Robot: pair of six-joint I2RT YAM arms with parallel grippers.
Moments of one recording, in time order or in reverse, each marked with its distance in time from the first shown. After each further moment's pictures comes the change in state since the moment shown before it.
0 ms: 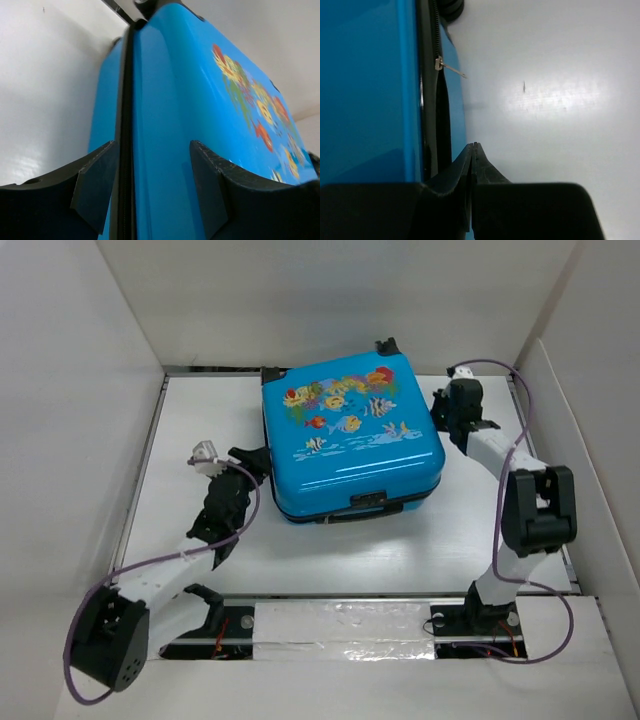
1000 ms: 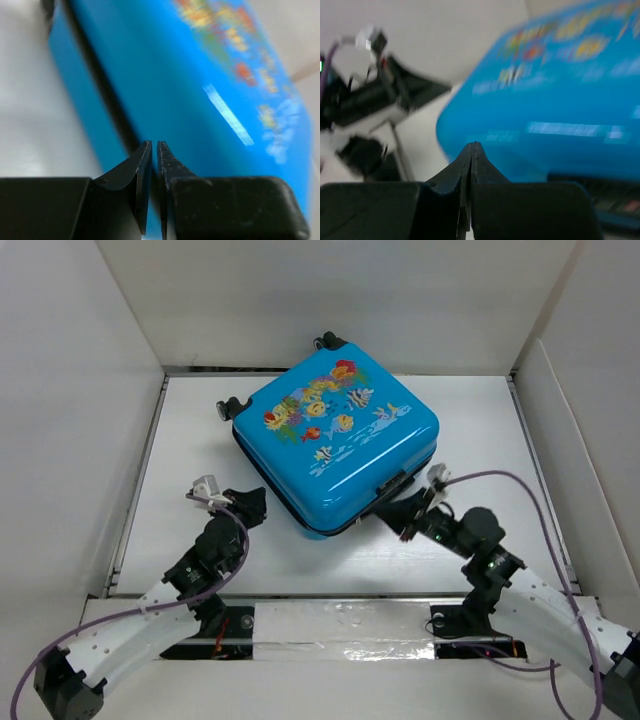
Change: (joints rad) left arm -0.406 -0.530 -0.079 -0.454 -0.365 0.052; right arm 0.527 -1.030 -0.764 0.451 -0.272 0.141
